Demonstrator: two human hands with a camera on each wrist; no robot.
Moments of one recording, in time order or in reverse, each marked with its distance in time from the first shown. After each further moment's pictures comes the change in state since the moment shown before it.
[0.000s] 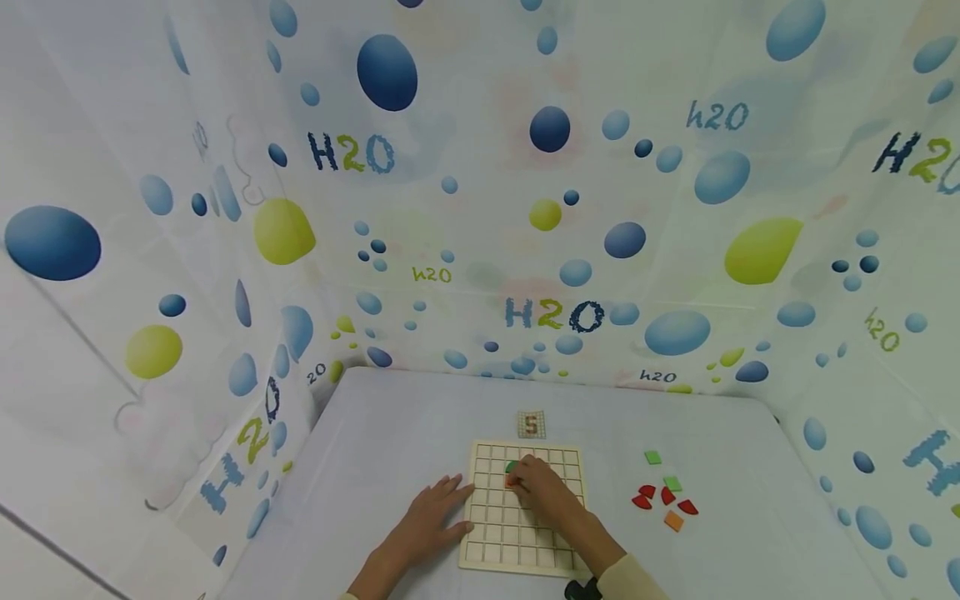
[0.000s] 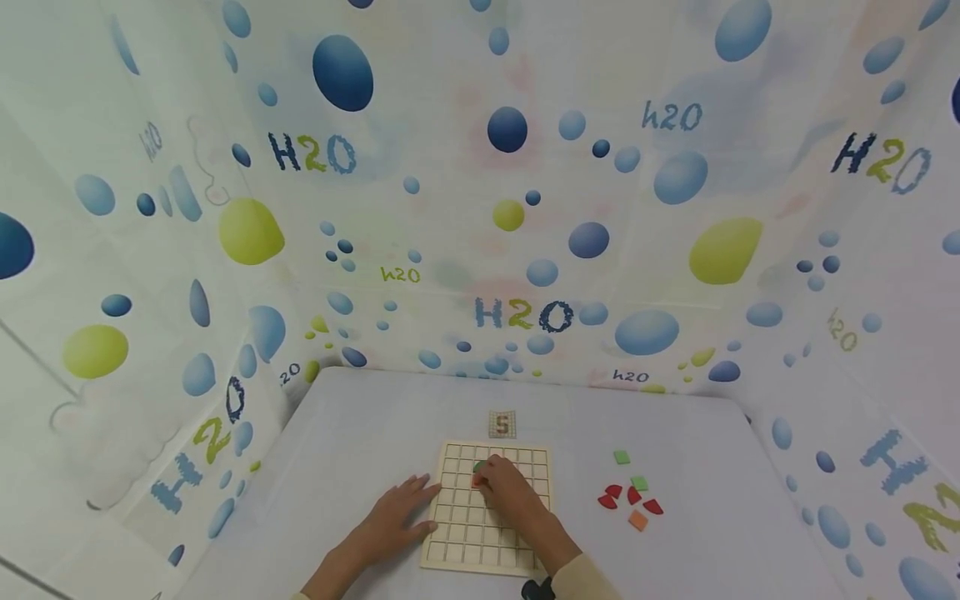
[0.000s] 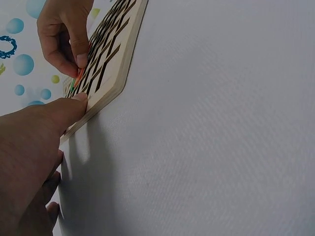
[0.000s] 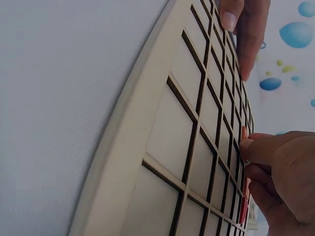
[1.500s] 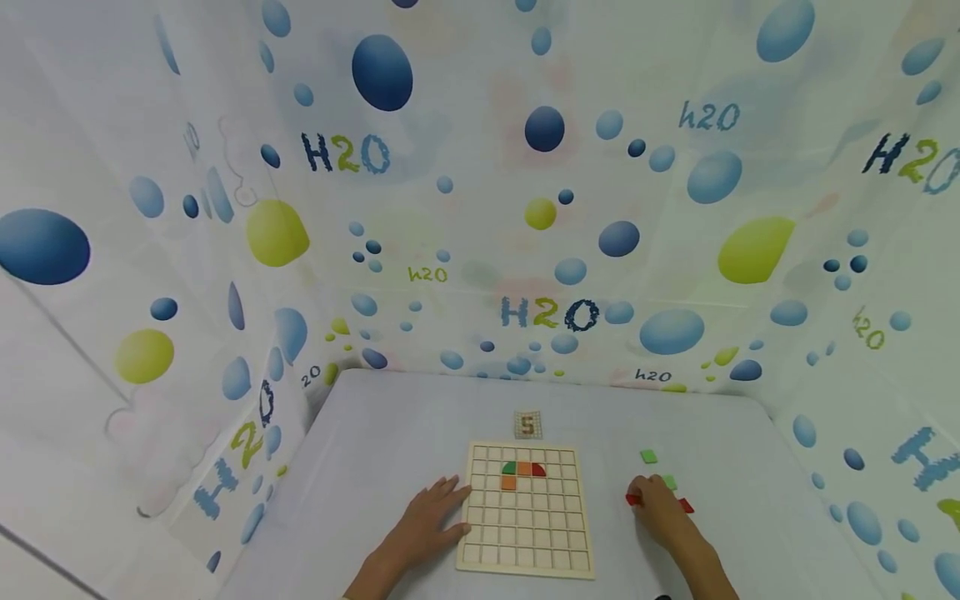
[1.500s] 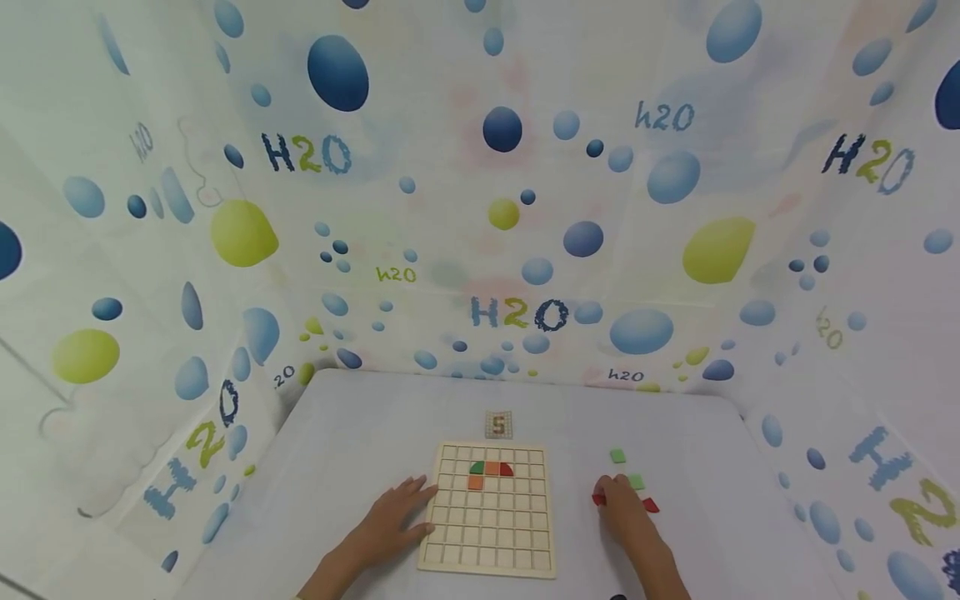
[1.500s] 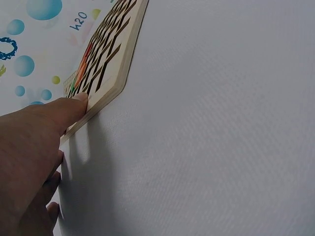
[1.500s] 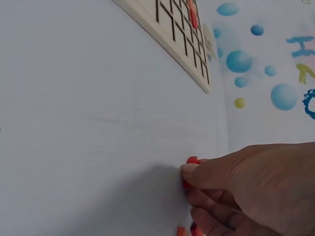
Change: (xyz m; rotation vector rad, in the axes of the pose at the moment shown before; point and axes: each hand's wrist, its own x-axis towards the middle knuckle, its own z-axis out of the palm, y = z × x) left_hand 0.000 -0.001 -0.001 -0.036 -0.011 -0.014; right_hand -0.112 0.087 -0.090 -0.047 0.023 0.552
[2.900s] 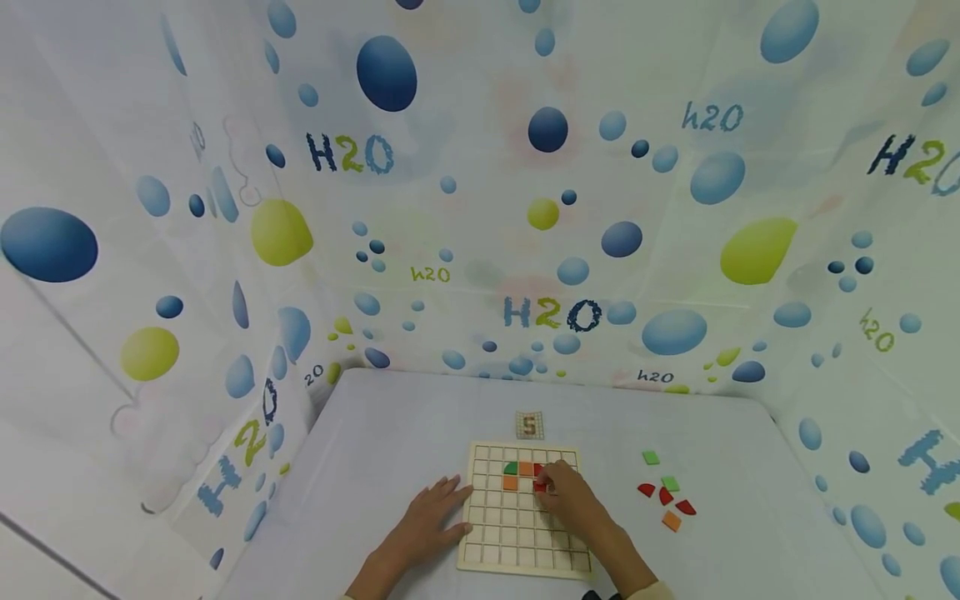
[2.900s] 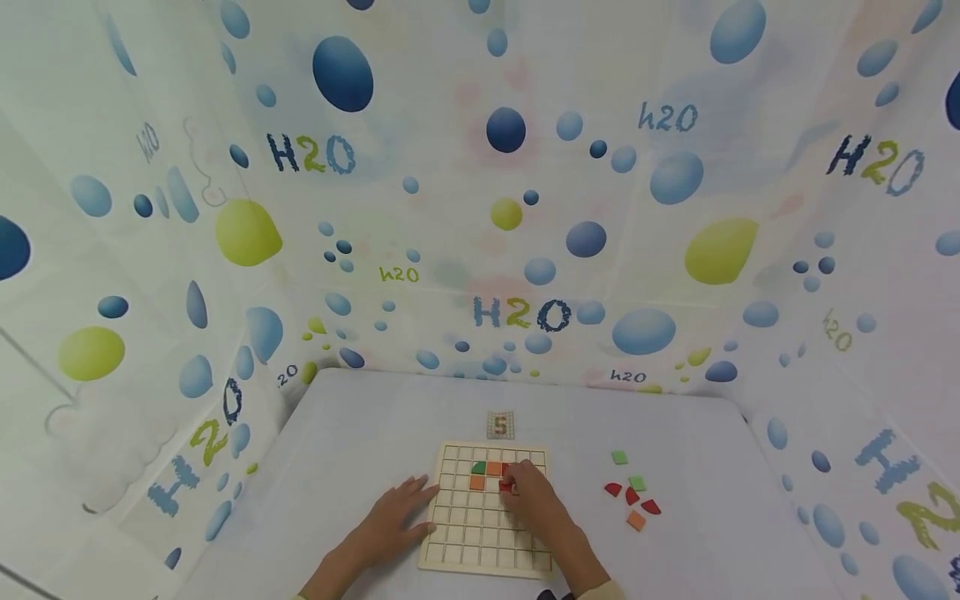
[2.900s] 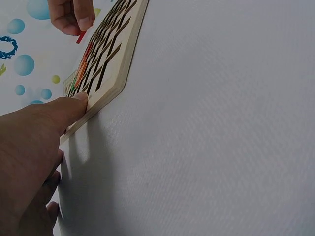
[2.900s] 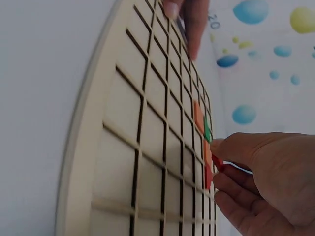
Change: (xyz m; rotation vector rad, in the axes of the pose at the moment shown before) left_hand -0.002 0.003 0.000 0.005 0.002 -0.019; right_hand 0.023 -0.112 0.058 0.250 -0.071 -0.289
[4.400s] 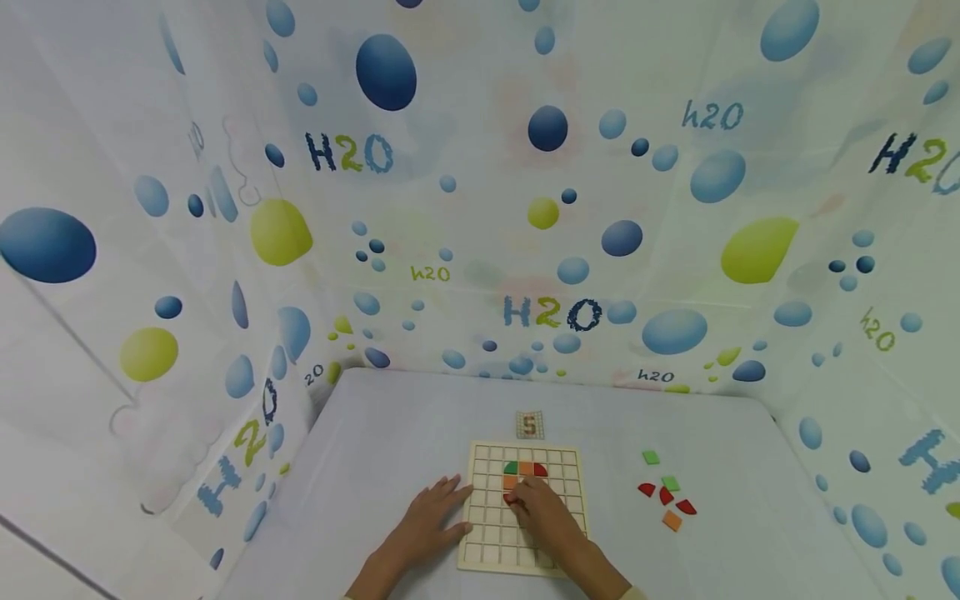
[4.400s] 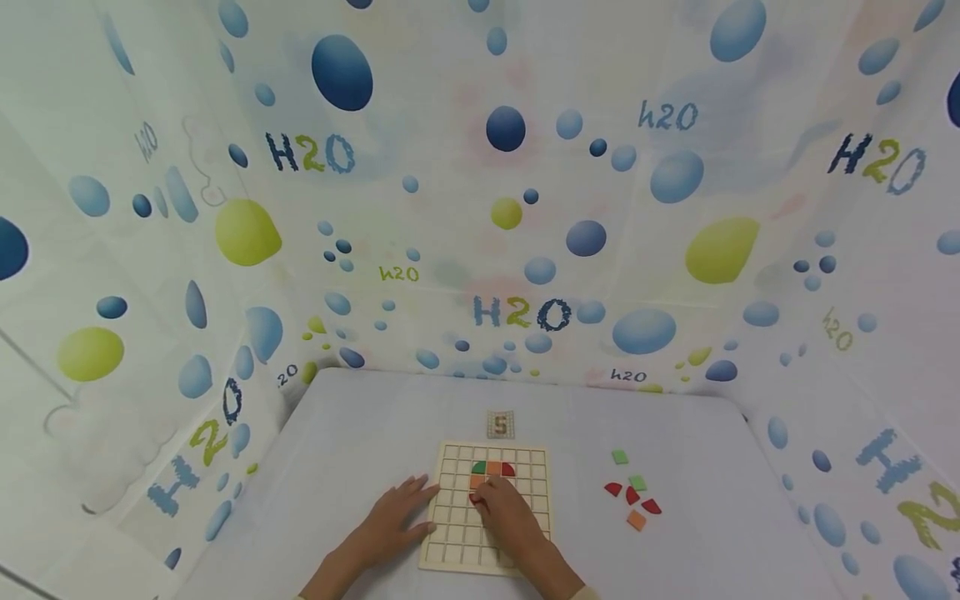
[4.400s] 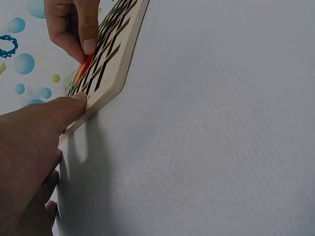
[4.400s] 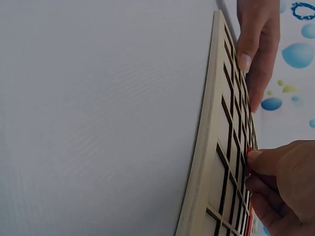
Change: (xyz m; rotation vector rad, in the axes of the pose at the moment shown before) left_hand 0.001 -0.003 -0.001 -0.014 0.019 0.048; right_hand -0.001 -0.016 0.048 -0.192 0.065 -0.192
